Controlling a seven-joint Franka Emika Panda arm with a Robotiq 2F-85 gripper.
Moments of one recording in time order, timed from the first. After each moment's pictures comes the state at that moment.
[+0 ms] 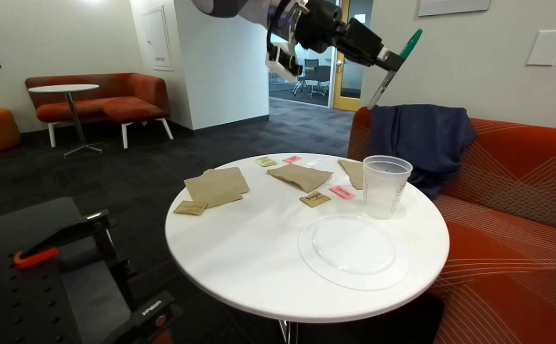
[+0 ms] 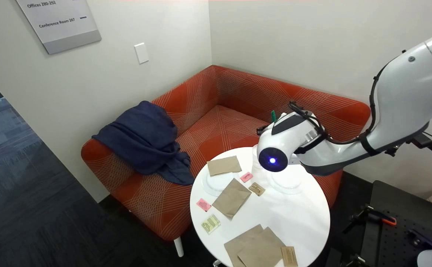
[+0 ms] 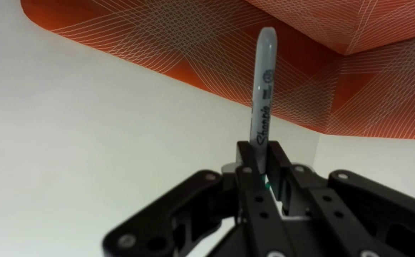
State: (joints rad) arm 0.10 0.34 0.02 -2.10 -1.43 2.03 2.06
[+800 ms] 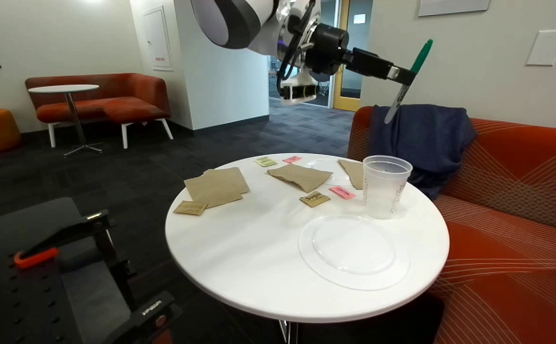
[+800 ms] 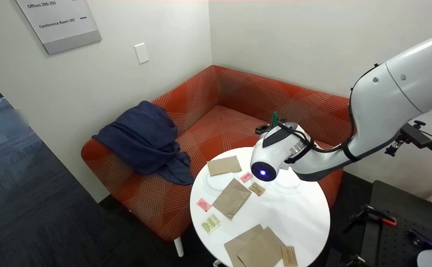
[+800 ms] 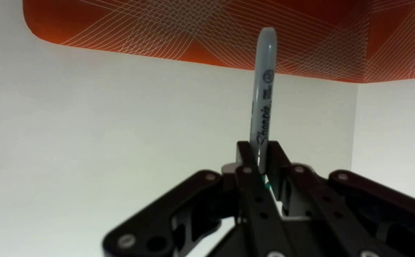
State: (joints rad) arm 0.10 0.47 0.02 -2.03 -1.52 1.90 2.38
